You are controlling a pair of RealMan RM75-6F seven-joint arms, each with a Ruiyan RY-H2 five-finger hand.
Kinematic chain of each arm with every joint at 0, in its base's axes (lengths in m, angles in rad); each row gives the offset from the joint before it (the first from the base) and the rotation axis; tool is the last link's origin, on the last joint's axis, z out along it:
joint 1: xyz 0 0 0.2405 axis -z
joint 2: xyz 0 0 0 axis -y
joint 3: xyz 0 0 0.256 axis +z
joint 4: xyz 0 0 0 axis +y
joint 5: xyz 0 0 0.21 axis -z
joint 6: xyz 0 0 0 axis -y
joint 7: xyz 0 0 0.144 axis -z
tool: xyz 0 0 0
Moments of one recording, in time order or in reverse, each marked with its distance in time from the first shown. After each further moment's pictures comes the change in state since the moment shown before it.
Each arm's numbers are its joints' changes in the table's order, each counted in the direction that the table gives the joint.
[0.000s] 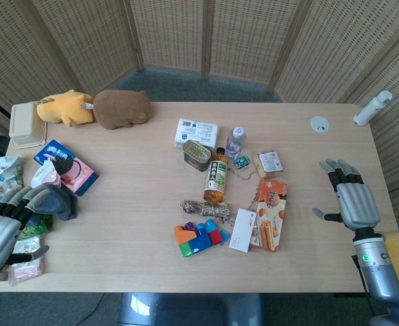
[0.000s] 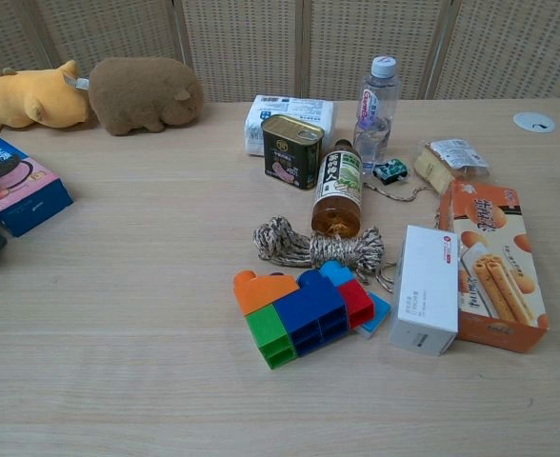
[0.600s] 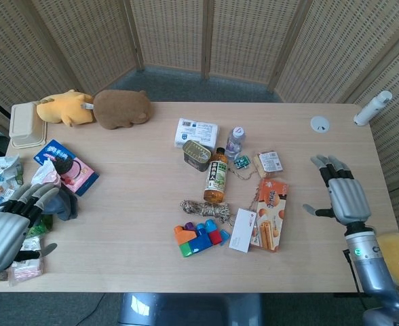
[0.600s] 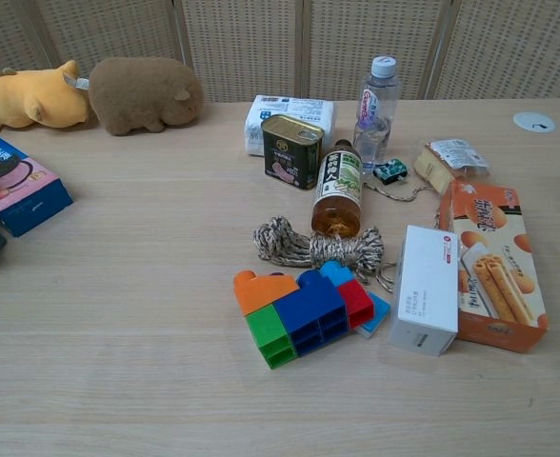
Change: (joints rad) left arm 0.027 0.028 -0.014 -0.001 -0.005 0.027 -0.004; right arm -0.043 0.025 0.038 -0.015 -0.047 0.053 -0.008
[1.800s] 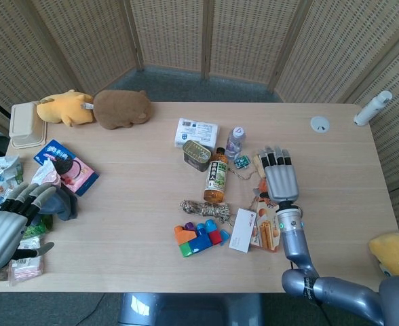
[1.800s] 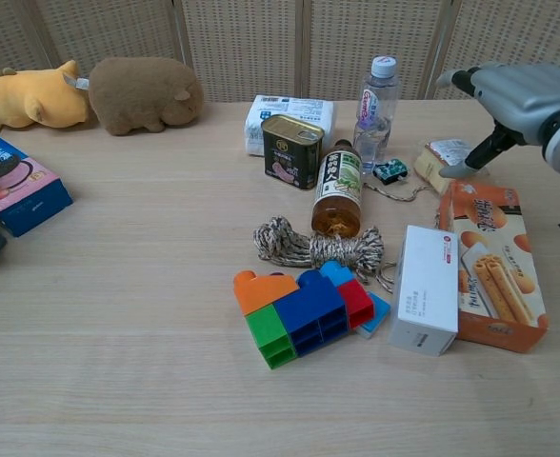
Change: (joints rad) left arm 0.006 -0.007 -0.001 0.020 0.023 0.010 0.017; right arm -0.274 0.566 0.034 0.445 -0.217 -0.032 0.507
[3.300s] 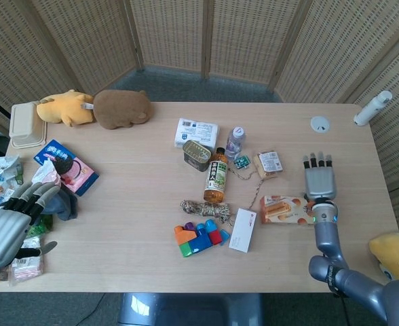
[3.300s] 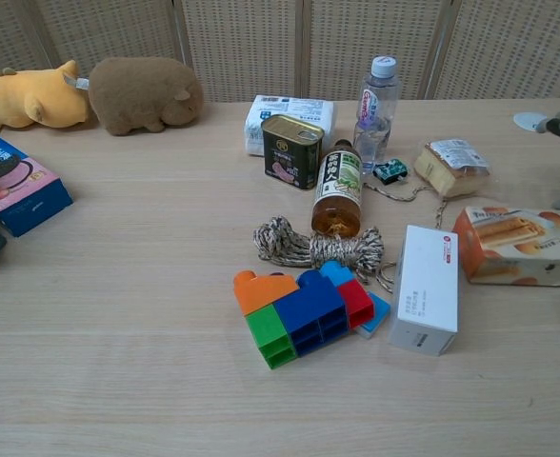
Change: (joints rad) left arm 0.012 0.002 -0.005 -0.015 0.005 0.010 -0.021; right arm 0.045 -0.026 -0.037 0.373 -0.127 0.234 0.085
